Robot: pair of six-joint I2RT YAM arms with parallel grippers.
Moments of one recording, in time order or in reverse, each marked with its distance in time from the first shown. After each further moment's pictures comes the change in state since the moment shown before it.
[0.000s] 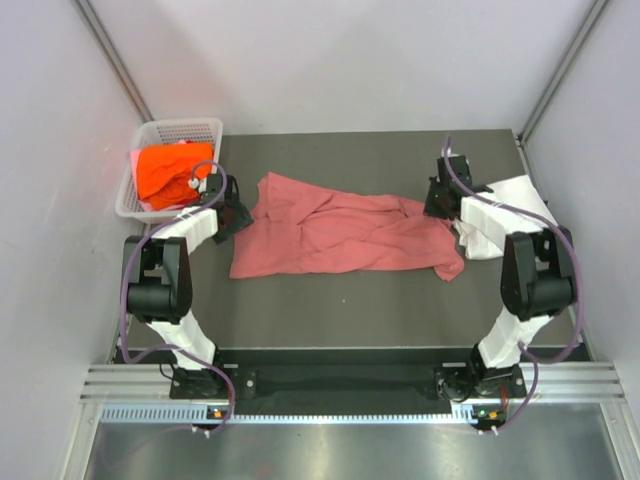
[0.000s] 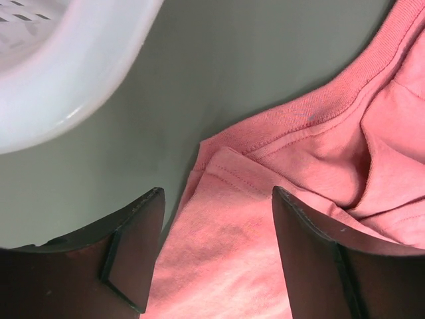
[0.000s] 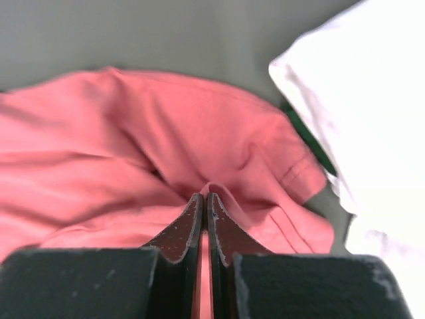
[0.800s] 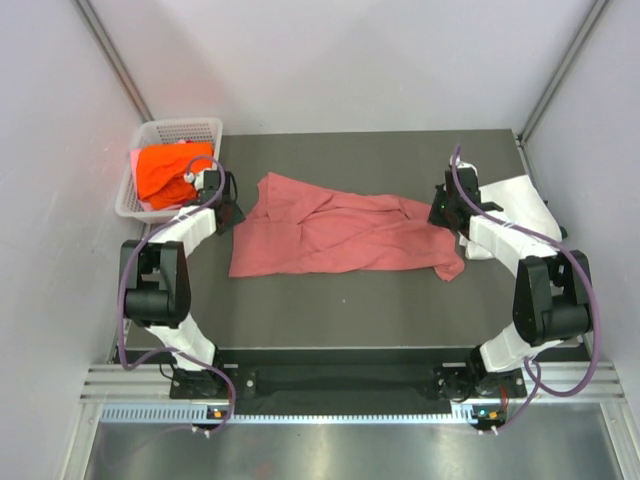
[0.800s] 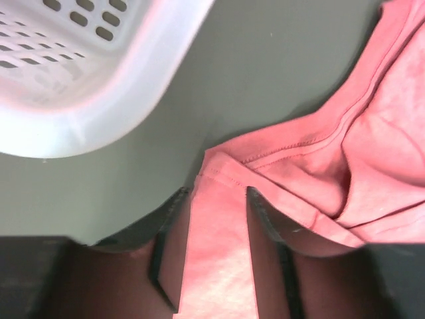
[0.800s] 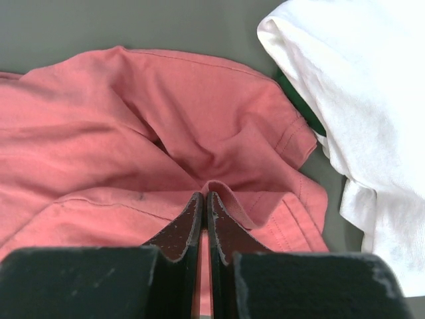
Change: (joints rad) left arm 0.000 -0.024 0.009 0.025 -0.047 0.007; right arm 0.000 -0.214 -0.189 0.093 0.001 0.032
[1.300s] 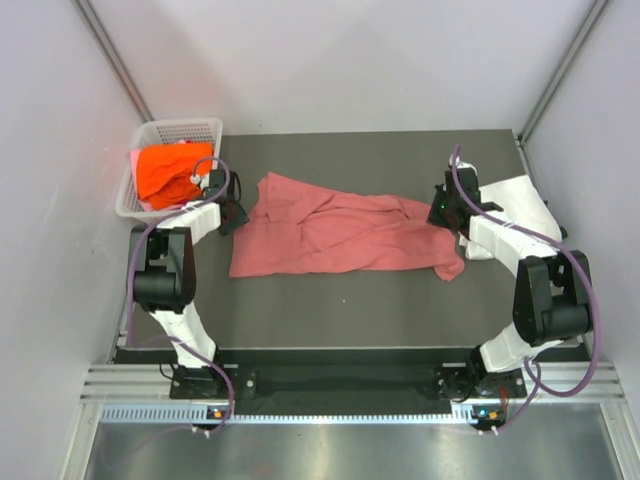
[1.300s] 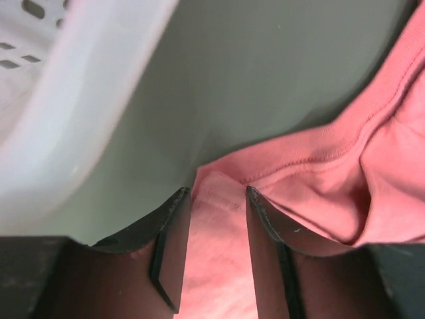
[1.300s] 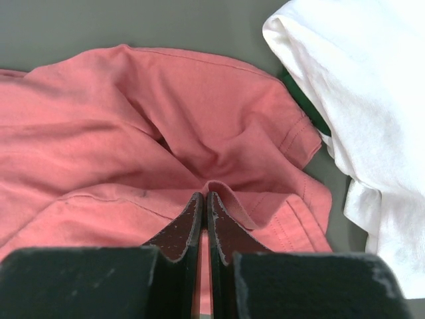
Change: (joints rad) left arm 0.002 0.095 0.047 -0.006 0.017 -0.005; right arm 0.000 0.000 0.000 0.001 -0.012 0.001
